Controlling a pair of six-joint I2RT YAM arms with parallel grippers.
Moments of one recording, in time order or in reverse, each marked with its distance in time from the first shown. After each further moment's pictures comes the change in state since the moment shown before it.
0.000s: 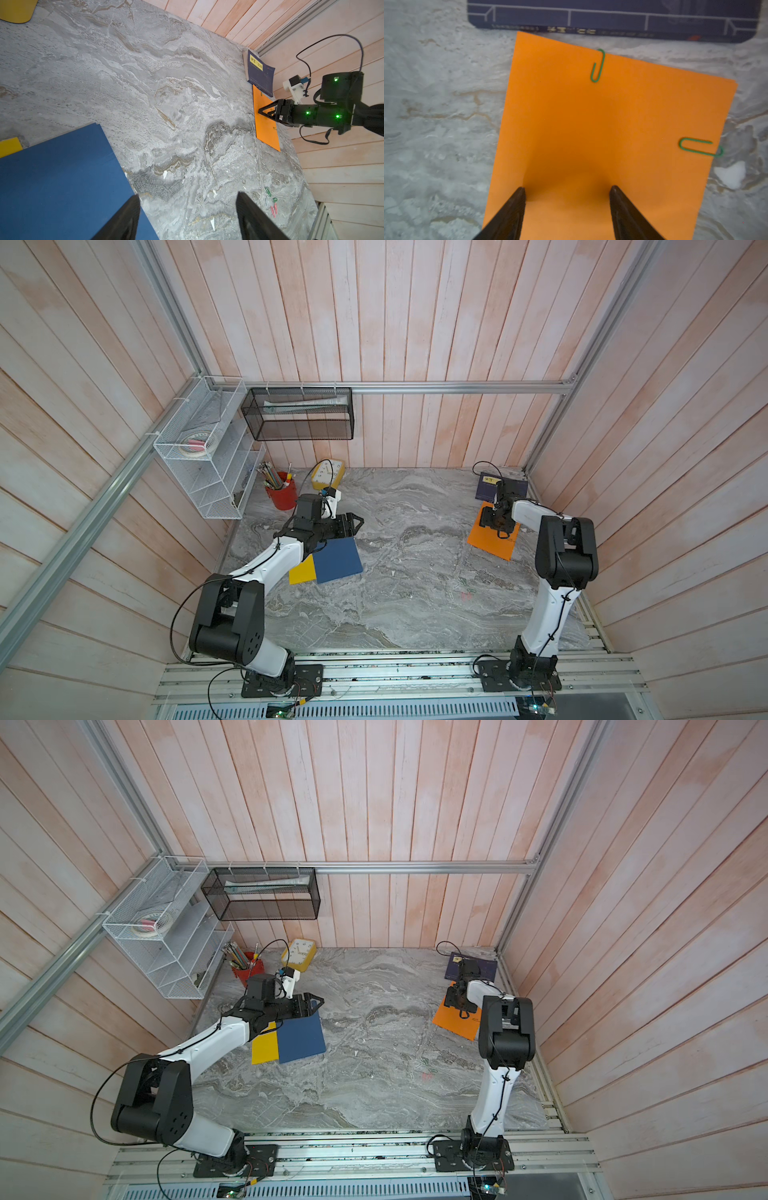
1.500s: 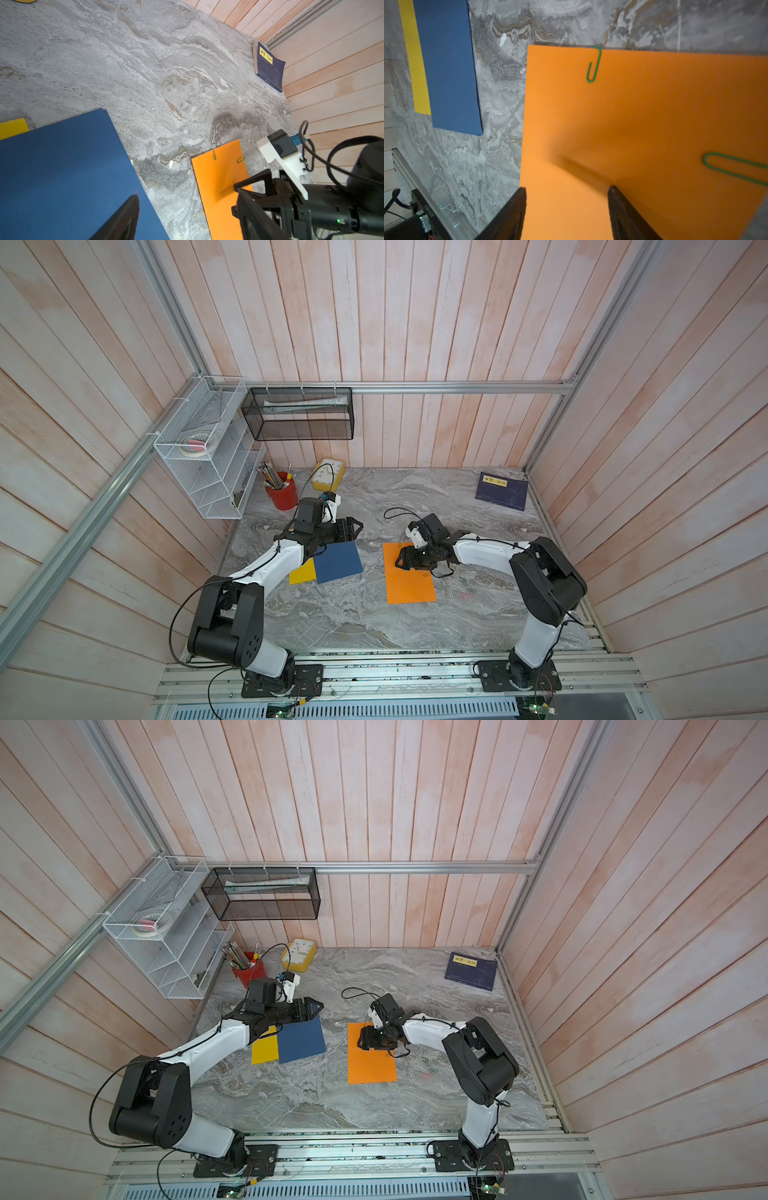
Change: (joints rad) left arm -0.007 -0.019 -0.032 -0.028 -0.032 0.001; right arm 0.647 -0.237 -0.337 0.147 -0.401 0.311
